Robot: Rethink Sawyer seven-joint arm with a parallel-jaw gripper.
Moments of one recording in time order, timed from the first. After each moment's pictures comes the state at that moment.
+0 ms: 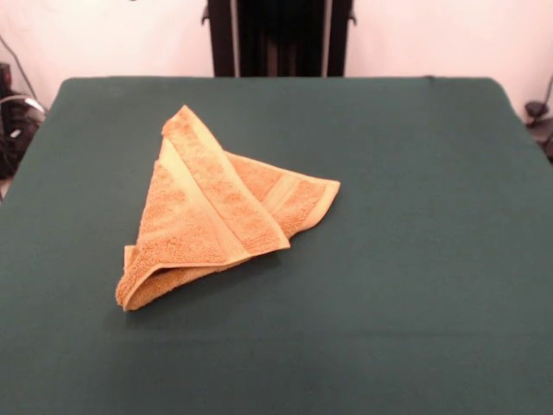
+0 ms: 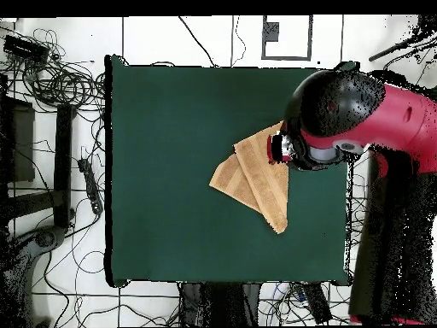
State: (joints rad) arm -0.42 -0.68 0.13 1.14 -0.17 1.47 1.42
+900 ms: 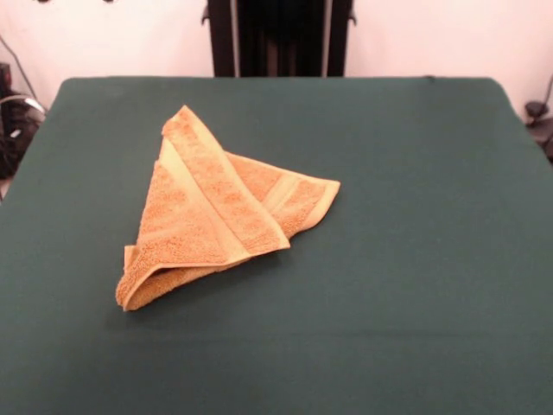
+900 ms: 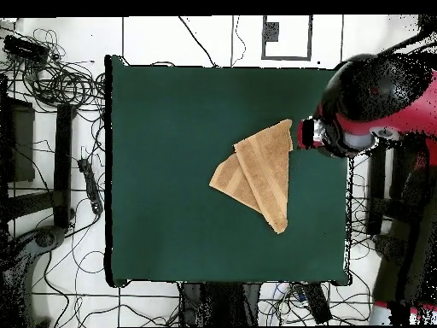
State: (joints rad) arm -0.46 -0.60 0.14 0.95 -0.22 1.53 1.42
